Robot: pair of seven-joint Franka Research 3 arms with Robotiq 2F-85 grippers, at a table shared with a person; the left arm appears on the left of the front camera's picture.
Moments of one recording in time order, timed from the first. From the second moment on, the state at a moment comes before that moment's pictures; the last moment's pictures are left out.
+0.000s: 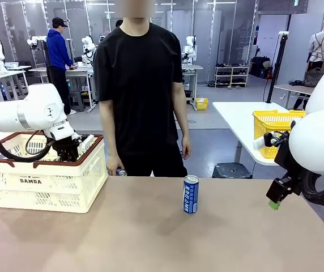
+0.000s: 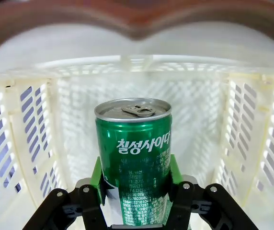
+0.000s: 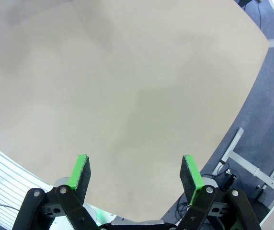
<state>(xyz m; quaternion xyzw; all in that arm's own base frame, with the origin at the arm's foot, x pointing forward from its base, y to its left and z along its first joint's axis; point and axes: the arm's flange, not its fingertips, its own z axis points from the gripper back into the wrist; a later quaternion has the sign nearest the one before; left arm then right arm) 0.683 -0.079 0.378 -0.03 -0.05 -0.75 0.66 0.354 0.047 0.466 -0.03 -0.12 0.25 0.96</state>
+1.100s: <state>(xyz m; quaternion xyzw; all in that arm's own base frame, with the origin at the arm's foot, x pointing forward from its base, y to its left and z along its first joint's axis) 0.680 -0.076 0.360 -0.04 -0.05 -0.74 0.67 0.354 0.047 0.466 -0.03 -0.12 0.25 0.96</state>
